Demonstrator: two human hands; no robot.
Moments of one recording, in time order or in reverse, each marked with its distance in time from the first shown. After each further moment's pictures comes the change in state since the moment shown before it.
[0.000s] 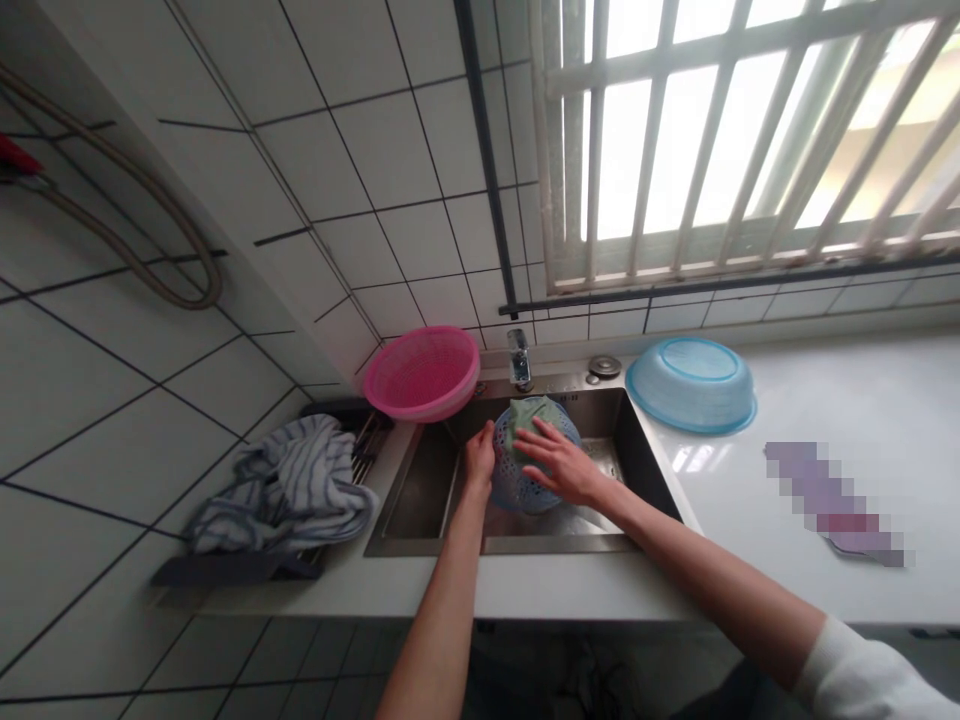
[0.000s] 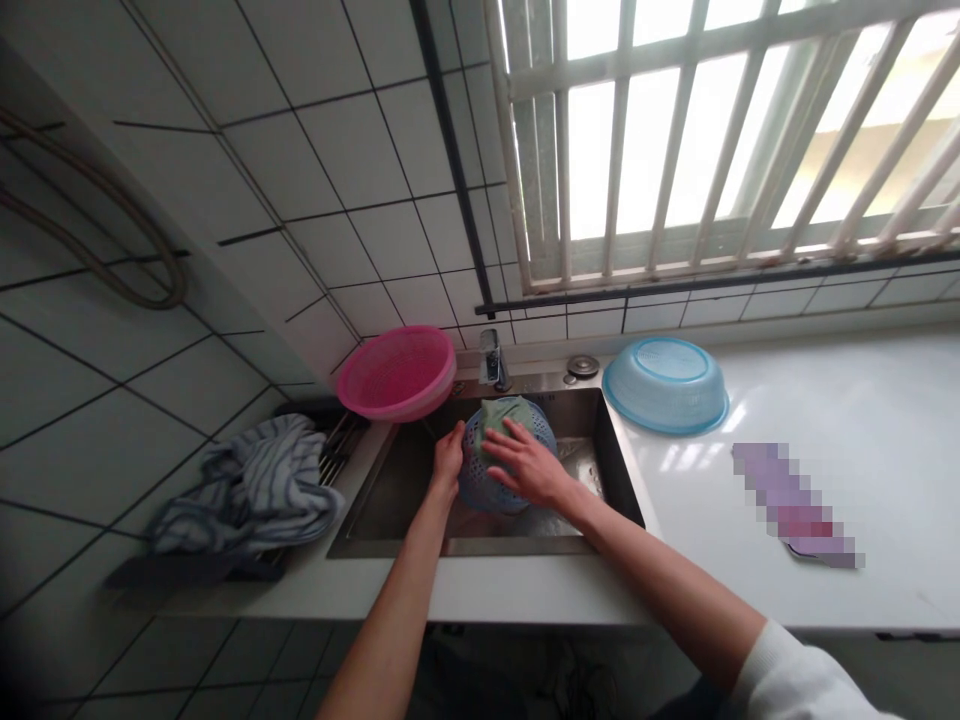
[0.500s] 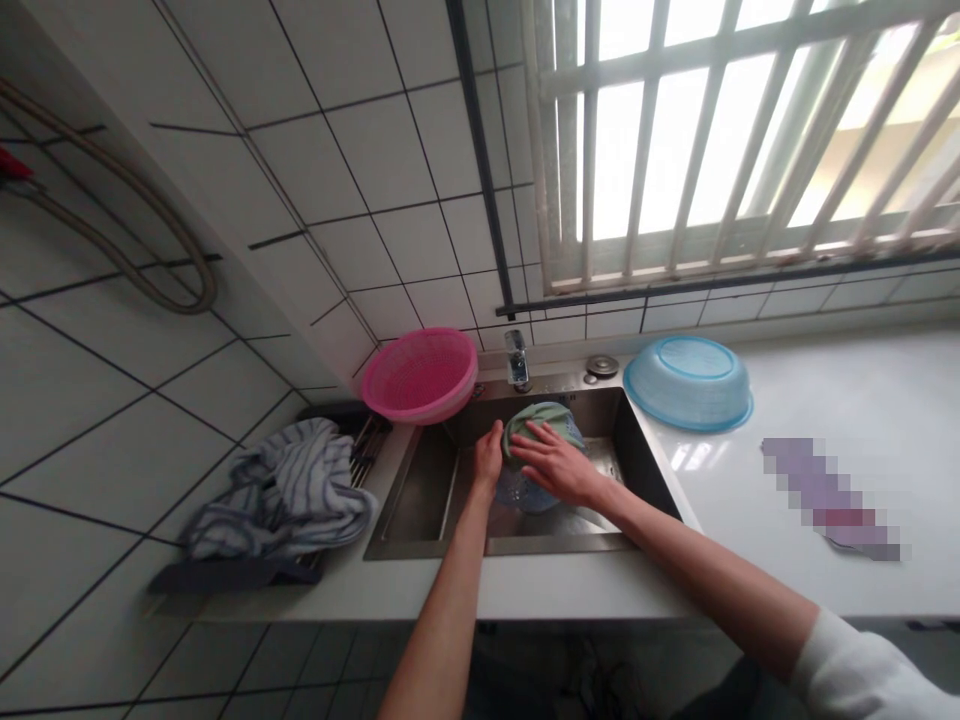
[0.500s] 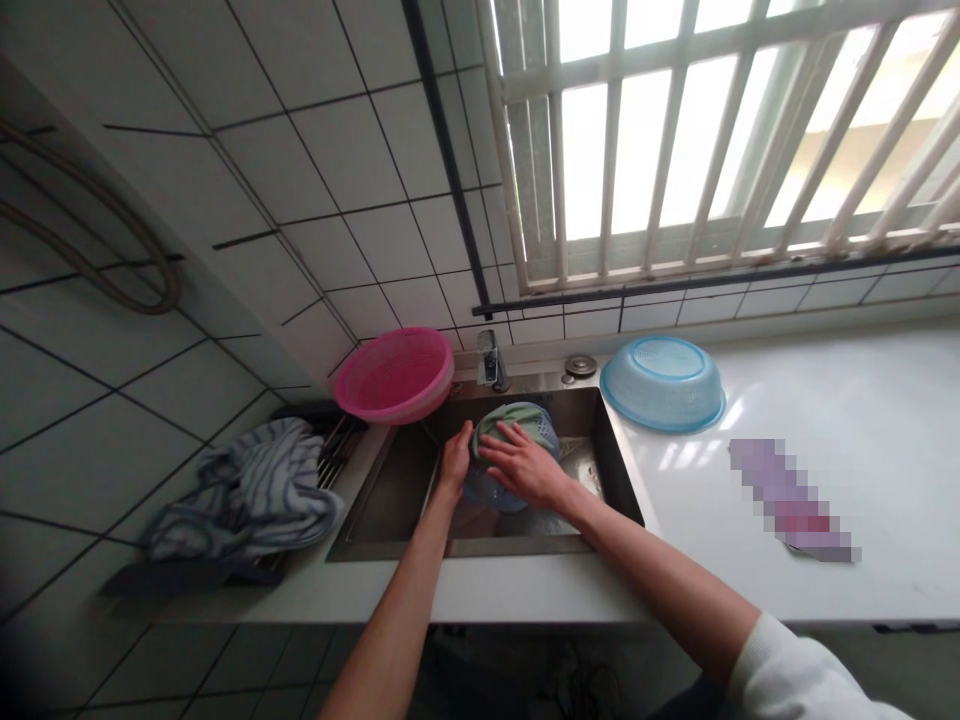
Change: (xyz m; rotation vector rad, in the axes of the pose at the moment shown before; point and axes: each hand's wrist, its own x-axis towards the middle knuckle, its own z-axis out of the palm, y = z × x) left_hand -0.010 0.013 0.014 0.046 -0.081 0.045; right_hand 0.002 0.003 0.008 -0.022 -0.033 -0.039
